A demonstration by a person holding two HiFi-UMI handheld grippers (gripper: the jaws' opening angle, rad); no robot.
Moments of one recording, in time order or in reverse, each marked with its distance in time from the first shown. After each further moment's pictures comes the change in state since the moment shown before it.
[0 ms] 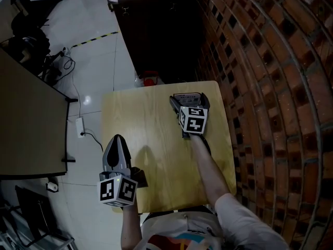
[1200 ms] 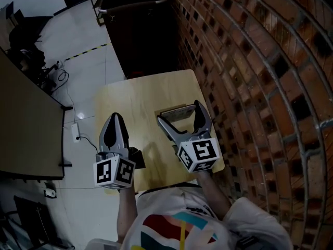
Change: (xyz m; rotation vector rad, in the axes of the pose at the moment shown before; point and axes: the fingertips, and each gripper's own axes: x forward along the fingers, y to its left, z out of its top) left arm -0.087 -0.092 0.044 0.040 -0.177 -0.197; right arm -0.314 0.078 0.075 -0.042 -0.404 0.208
